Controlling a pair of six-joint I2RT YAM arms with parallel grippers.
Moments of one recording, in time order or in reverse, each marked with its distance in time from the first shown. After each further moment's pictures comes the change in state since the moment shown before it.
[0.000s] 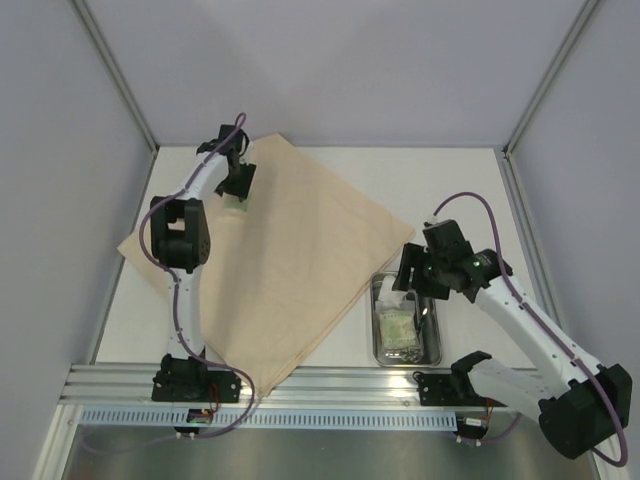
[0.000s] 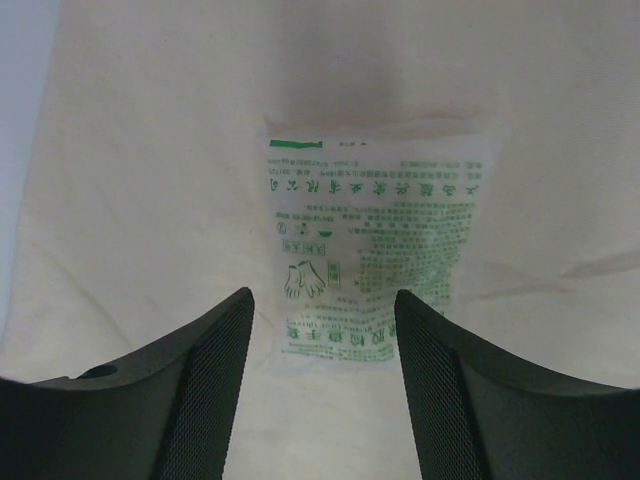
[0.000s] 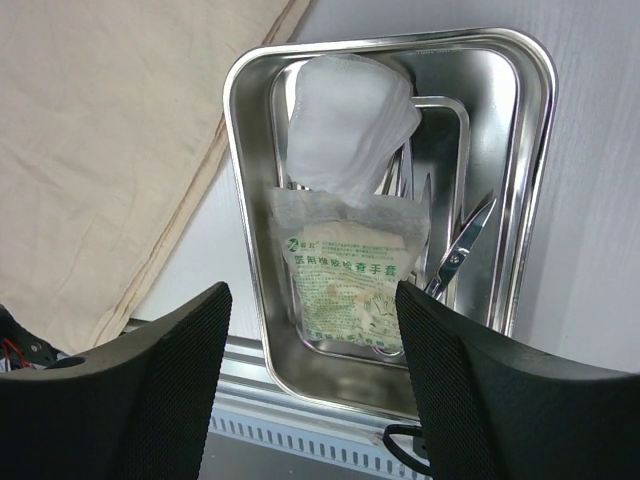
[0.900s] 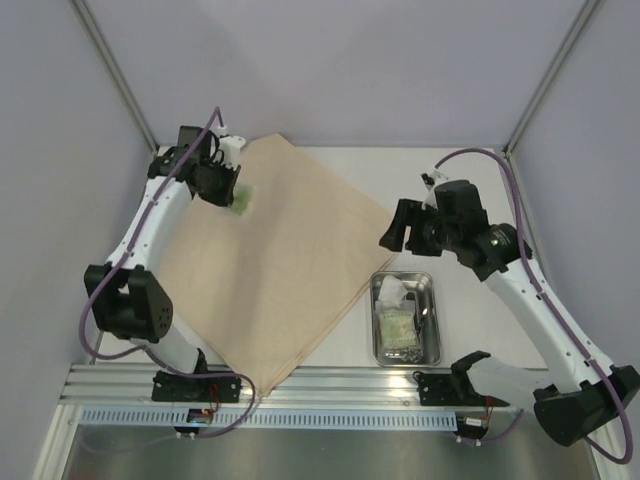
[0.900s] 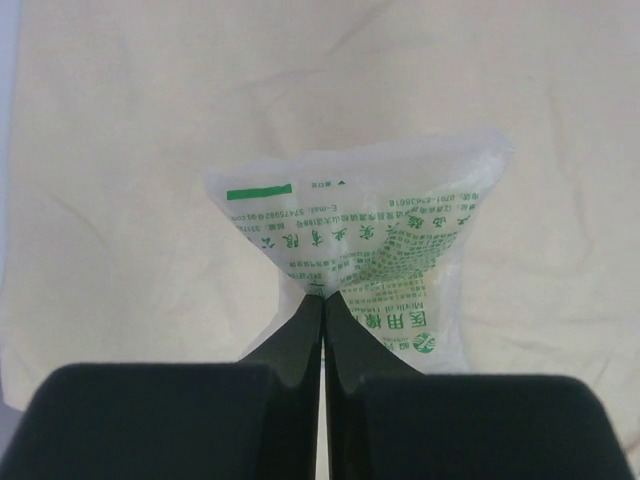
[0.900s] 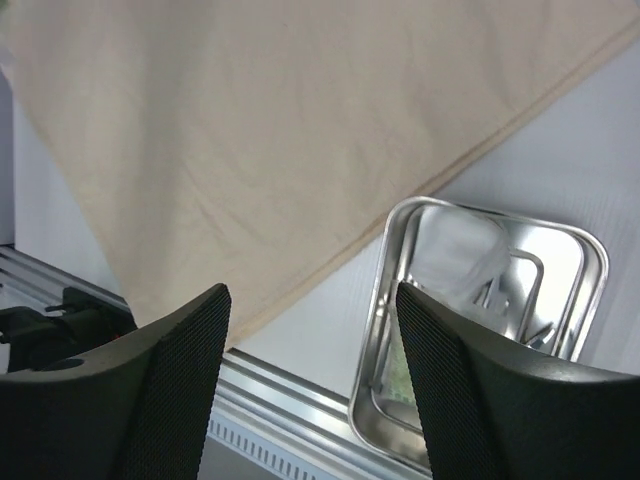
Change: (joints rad) left arm 0.001 -0.616 -0.412 -0.054 0.330 0.143; right arm 0.000 0.067 0.316 0.038 -0.077 -0.097
